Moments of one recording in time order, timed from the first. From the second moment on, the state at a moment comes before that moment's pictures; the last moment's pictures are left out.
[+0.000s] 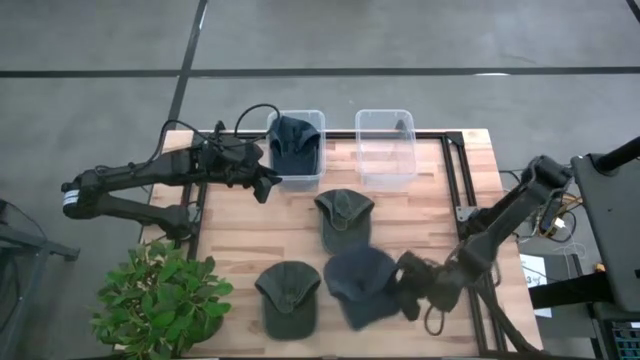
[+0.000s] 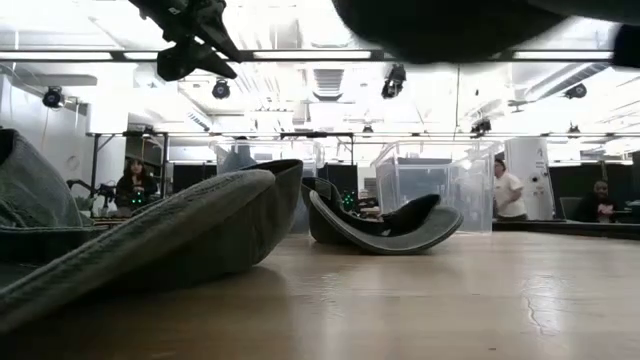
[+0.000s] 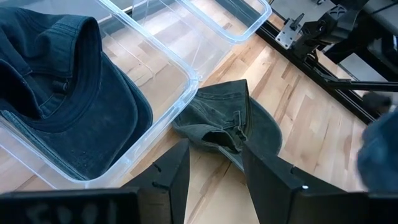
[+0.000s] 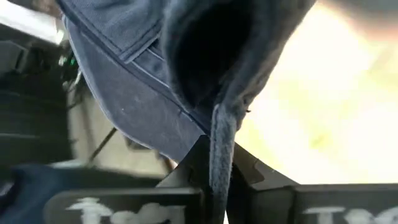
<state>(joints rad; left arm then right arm) 0.24 1.01 1.01 -0.58 -0.05 -0.51 0.79 1.34 0.84 -0.28 0.43 1.41</state>
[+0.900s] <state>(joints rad) 0.22 1.06 1.01 0.02 0.04 -0.23 0.39 1.26 1.24 -0.65 1.34 0.62</state>
